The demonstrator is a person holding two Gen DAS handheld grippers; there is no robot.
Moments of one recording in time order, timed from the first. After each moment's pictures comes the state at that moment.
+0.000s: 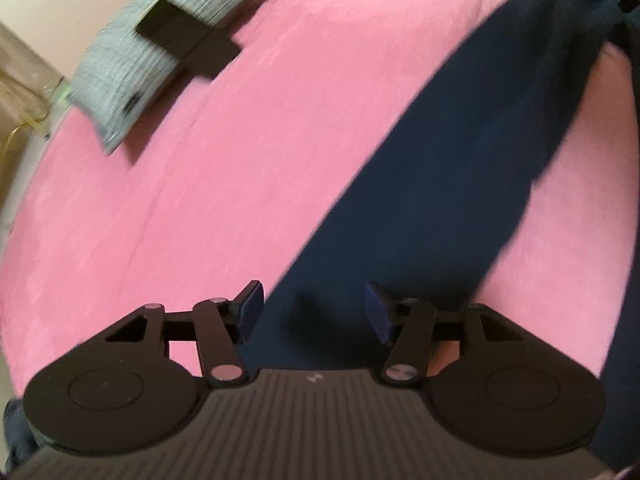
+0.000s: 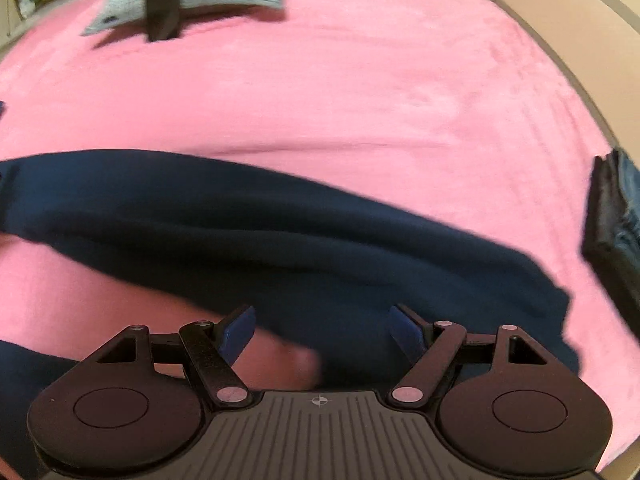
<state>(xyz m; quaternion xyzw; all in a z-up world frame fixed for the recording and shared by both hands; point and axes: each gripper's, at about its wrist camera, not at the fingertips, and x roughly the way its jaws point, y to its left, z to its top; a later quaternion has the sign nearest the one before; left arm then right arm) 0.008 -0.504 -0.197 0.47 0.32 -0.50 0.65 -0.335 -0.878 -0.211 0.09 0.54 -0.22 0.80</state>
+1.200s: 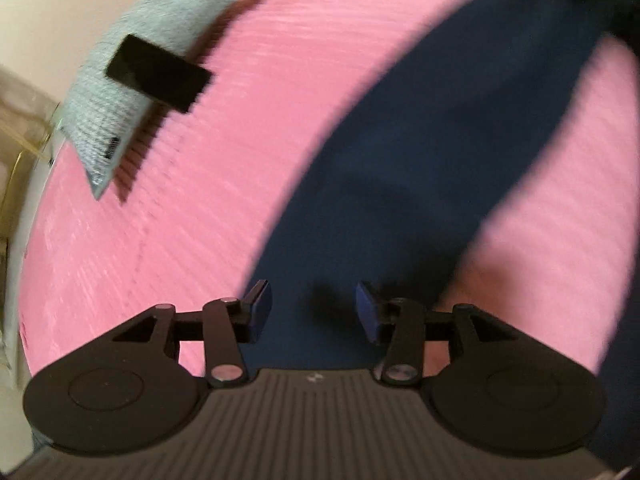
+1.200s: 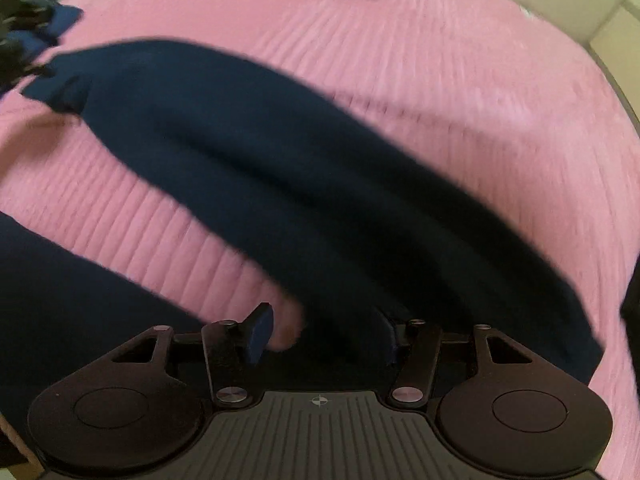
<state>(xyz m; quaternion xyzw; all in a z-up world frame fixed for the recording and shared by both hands) -0.063 -0.511 -0.211 0.54 0.30 -0.46 0.63 -0.373 -0.866 -0.266 0.02 0.56 -0.10 0.82</state>
